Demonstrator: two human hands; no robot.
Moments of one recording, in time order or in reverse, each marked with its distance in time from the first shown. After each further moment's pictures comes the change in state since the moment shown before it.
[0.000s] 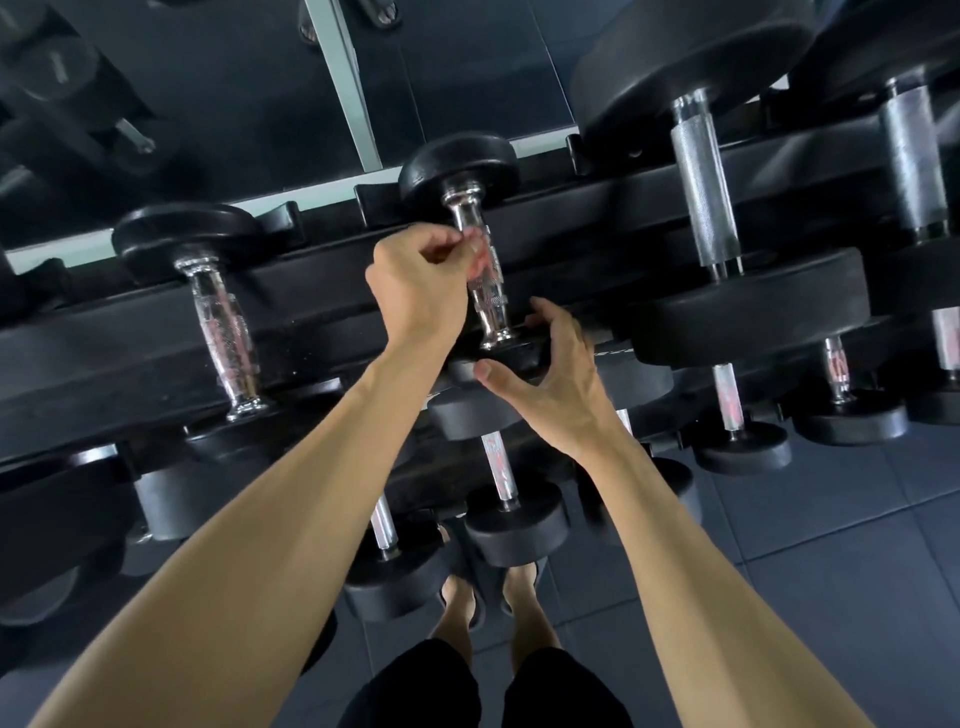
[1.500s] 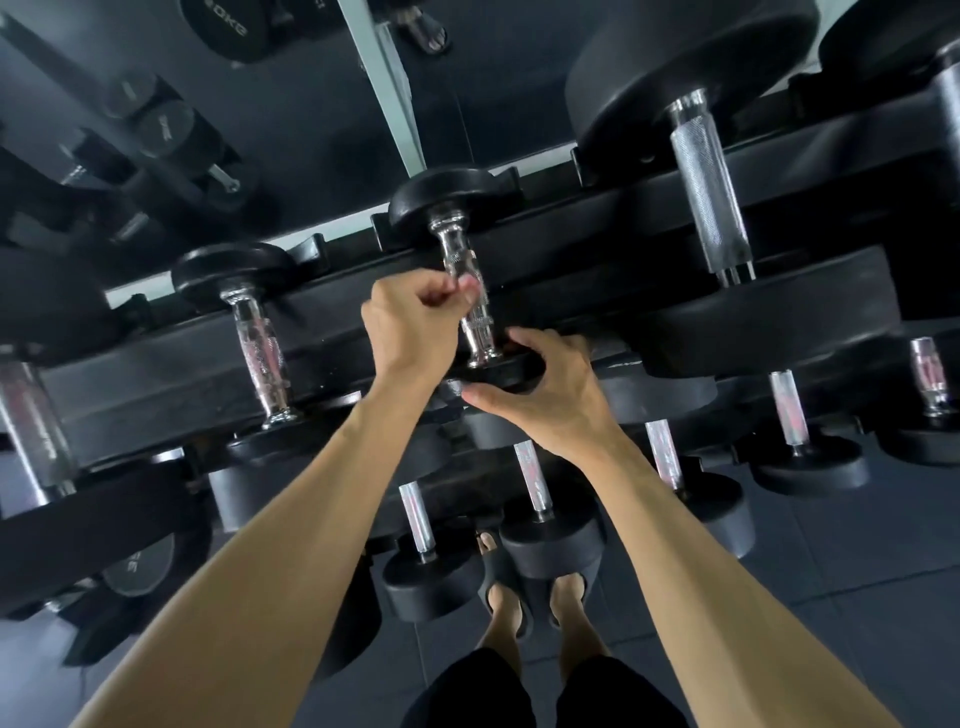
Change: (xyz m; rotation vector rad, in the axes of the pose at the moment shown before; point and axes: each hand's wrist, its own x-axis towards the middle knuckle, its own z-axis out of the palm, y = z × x) left_hand -0.010 -0.002 -0.004 0.354 0.025 0.053; right_hand 0.005 -0.004 -0.015 0.074 -0.144 0.011
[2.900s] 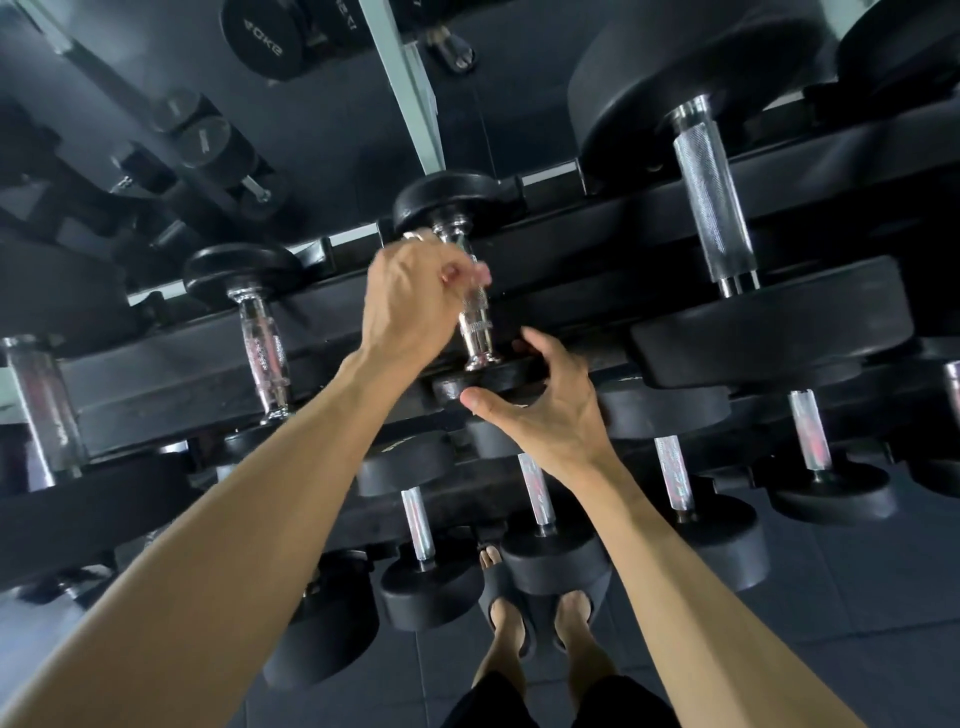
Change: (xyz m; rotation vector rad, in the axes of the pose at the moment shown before) left_hand 0.018 0.008 -0.002 0.387 -0.040 0.477; right_hand -0.002 0.019 0.008 0.188 0.021 -0.012
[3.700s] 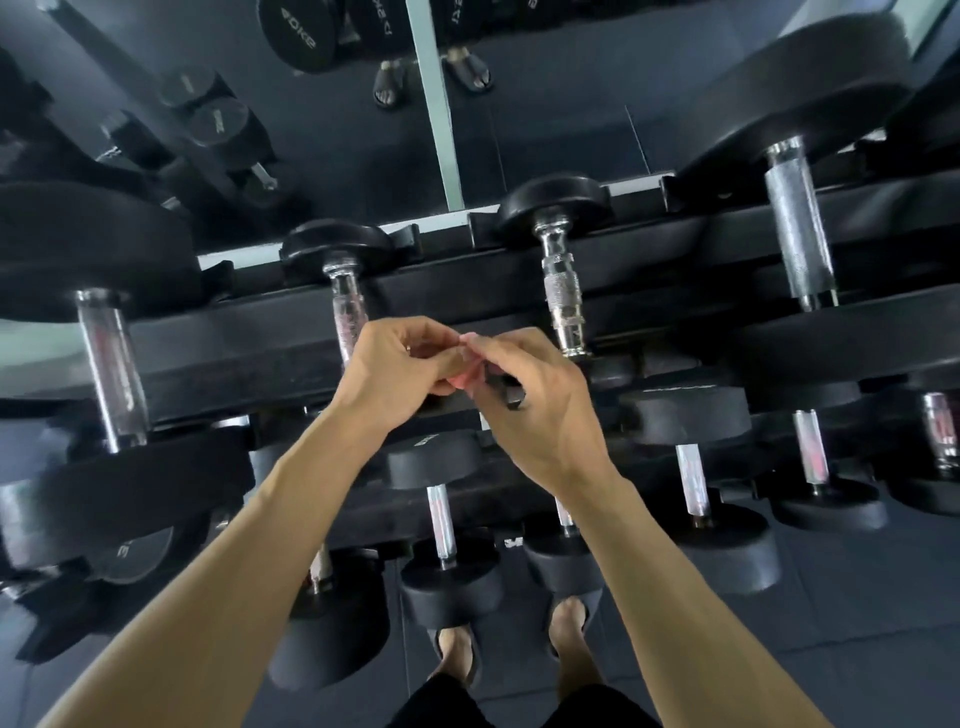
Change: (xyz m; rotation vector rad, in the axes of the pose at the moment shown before) left_hand -0.083 -0.074 -0.083 -0.757 -0.236 -0.538; right_hand -0.022 -0.051 0.095 -0.289 0.200 -0.672
